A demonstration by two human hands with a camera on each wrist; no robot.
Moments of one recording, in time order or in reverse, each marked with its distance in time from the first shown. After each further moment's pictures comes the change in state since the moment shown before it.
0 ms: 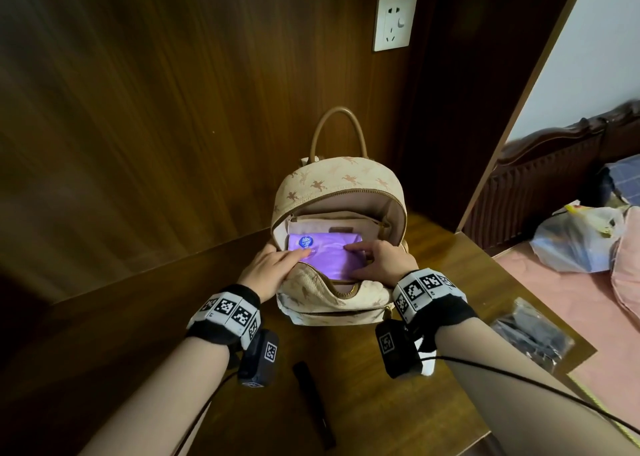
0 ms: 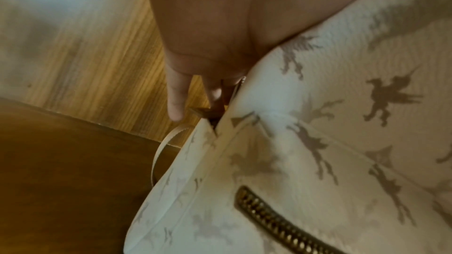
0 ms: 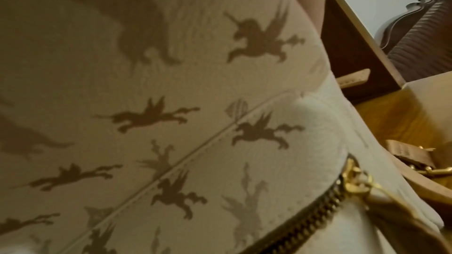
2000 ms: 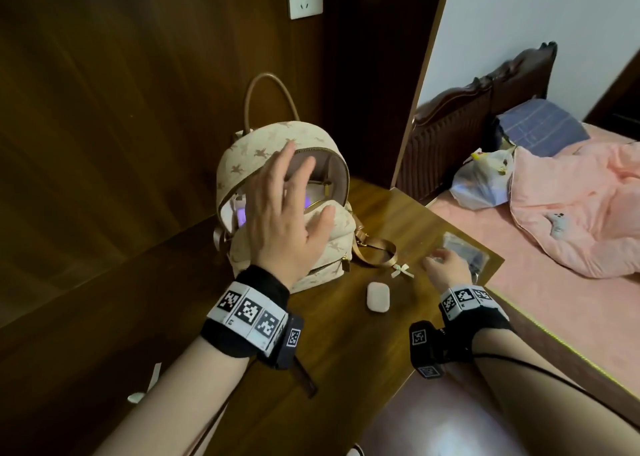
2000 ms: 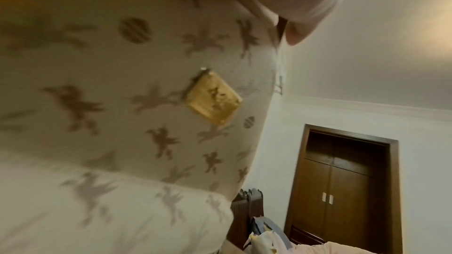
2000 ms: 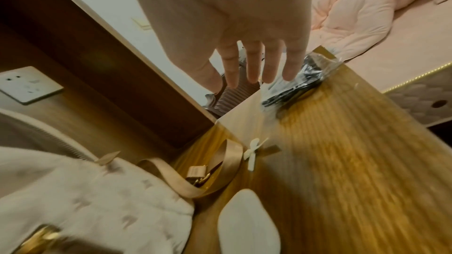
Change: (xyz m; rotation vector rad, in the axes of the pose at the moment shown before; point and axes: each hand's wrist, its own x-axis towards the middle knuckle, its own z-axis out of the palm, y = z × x) left_hand -0.054 0.091 0.040 0.315 0.641 0.885; right_hand -0.108 0.141 0.038 0.450 0.513 0.792
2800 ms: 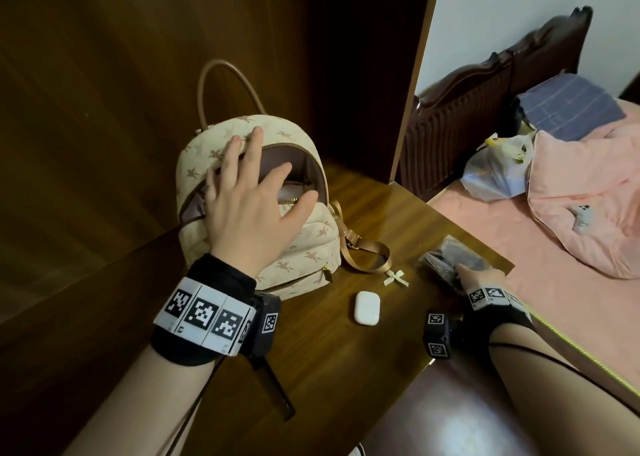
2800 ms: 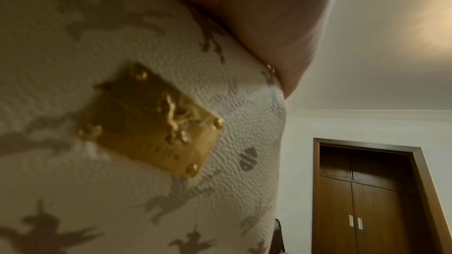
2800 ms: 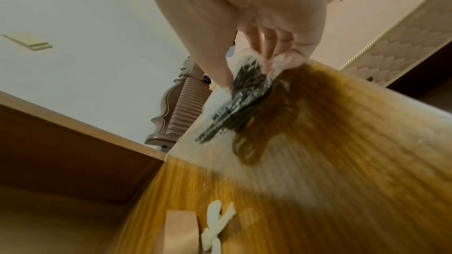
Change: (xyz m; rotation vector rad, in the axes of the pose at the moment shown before) left_hand 0.042 0.001 0.020 0.373 -0.416 -0.210; right_hand 0.095 0.055 -0.017 0.189 0.057 0.390
